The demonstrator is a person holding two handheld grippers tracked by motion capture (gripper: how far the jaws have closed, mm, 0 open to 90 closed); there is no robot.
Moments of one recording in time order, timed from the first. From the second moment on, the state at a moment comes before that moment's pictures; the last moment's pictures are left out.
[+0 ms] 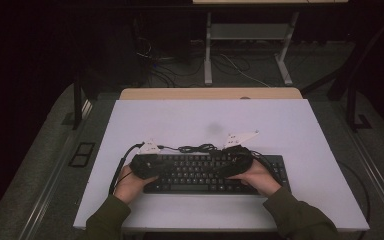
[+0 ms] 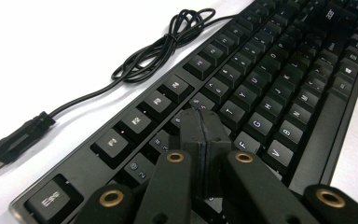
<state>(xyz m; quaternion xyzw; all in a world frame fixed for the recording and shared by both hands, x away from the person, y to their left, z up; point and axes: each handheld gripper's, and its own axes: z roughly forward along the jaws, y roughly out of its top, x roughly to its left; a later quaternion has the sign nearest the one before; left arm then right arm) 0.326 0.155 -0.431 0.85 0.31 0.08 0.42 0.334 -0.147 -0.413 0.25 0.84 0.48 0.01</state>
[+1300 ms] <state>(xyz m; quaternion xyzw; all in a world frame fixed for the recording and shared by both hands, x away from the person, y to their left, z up) 0.325 0.155 -0.428 0.85 0.30 0.07 0.43 0.335 -0.149 -0.413 0.25 0.84 0.48 0.01</state>
